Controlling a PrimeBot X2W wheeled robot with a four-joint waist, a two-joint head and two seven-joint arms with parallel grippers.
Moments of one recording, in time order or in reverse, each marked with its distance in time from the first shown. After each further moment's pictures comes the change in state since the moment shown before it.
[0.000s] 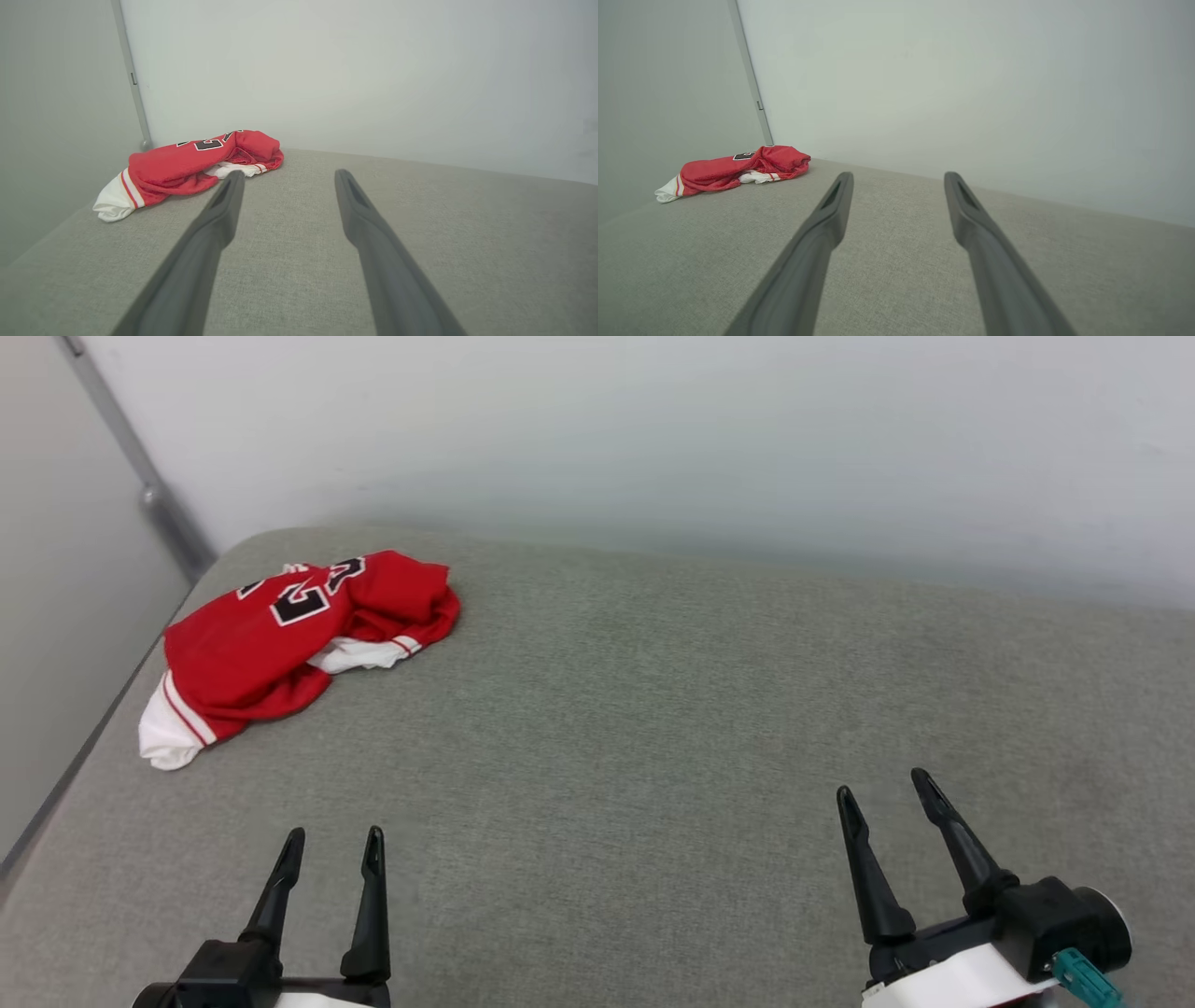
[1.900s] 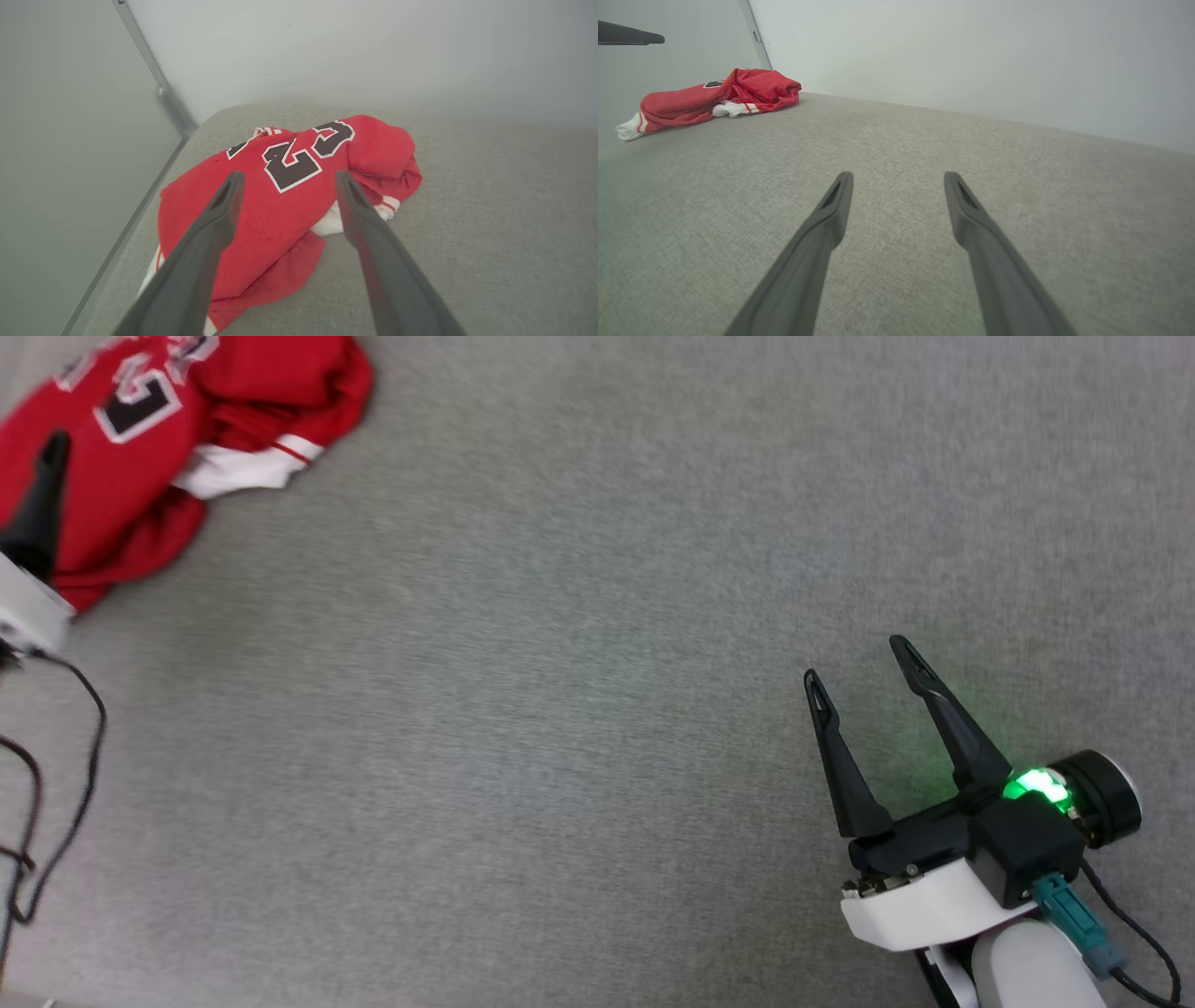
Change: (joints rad) left arm -0.825 0.612 -0.154 0.471 -0.623 -0.041 0.339; right arm -0.174 -0.008 0.065 -0.087 -0.145 0.000 0.000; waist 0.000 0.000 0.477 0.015
